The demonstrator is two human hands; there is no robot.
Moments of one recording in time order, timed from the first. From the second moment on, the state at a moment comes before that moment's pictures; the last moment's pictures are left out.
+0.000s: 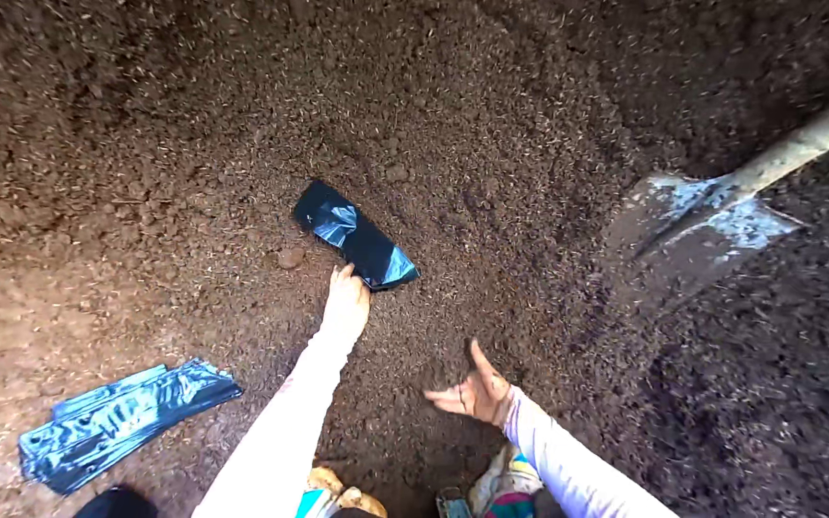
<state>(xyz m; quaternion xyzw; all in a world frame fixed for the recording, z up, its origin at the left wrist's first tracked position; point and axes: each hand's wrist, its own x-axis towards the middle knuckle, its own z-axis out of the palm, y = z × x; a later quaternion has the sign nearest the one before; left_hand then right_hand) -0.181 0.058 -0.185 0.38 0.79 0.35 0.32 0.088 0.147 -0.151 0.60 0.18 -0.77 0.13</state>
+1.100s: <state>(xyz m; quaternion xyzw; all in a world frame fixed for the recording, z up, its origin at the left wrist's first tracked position) -0.178 0.042 -0.009 0.38 0.82 0.16 0.40 -0.032 0.140 -0.050 0.27 0.14 -0.93 -0.21</state>
